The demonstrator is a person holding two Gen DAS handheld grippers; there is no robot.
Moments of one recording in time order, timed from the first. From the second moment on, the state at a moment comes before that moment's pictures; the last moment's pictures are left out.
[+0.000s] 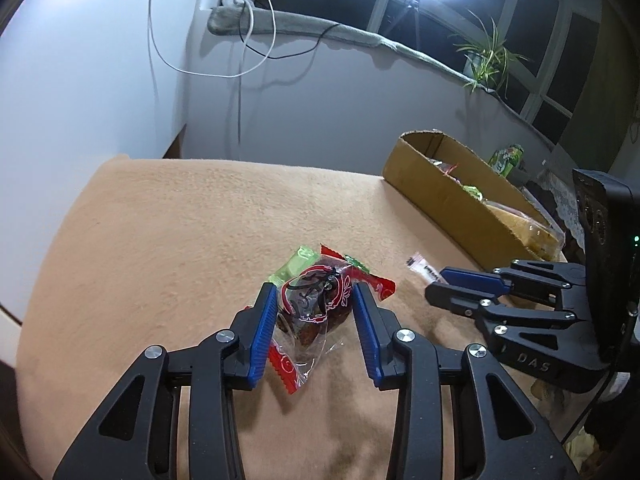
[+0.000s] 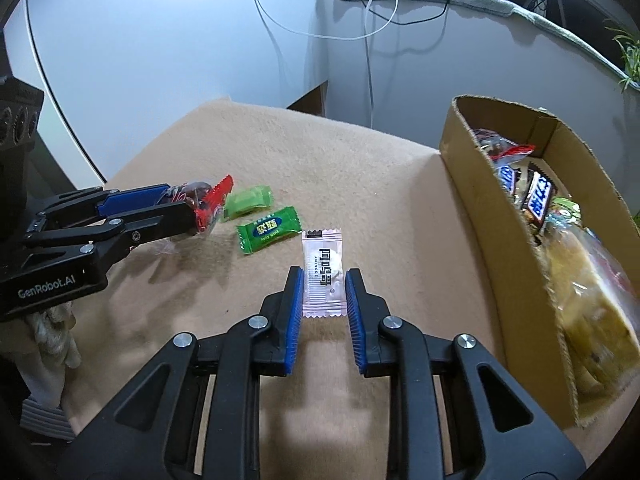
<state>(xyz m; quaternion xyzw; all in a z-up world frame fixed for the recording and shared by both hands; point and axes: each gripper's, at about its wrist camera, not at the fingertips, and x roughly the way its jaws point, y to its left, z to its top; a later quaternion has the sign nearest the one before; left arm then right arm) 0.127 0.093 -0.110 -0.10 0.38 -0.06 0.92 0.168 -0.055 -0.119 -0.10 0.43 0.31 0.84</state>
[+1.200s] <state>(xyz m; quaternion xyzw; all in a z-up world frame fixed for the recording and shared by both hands) 0.163 0.007 -0.031 -0.08 0.30 -0.12 0.94 0.182 -0.189 -0.027 -0.04 0.35 0.24 0.90</state>
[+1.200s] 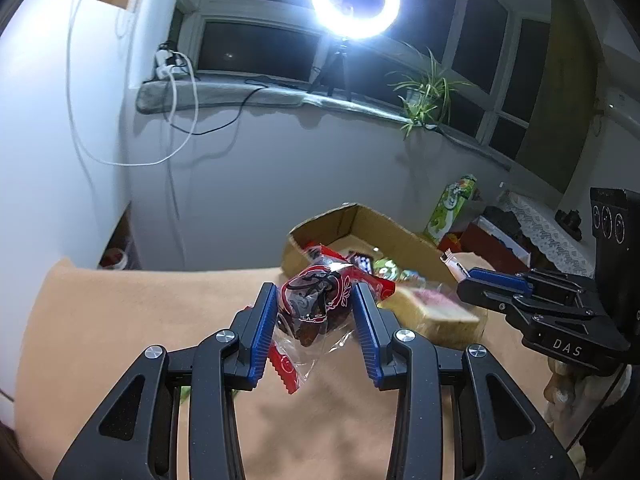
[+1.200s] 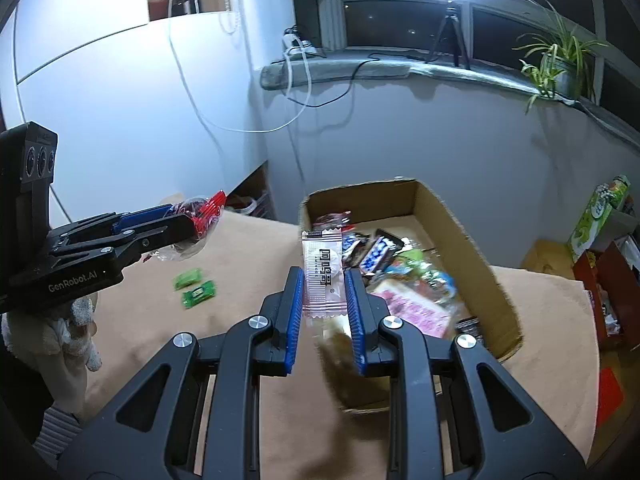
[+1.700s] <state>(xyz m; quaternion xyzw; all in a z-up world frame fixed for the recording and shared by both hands) 0.233 -0.042 -0.022 -0.07 0.30 -0.16 0.94 0.232 -0.222 -0.036 -0.02 0.36 0.21 0.91</state>
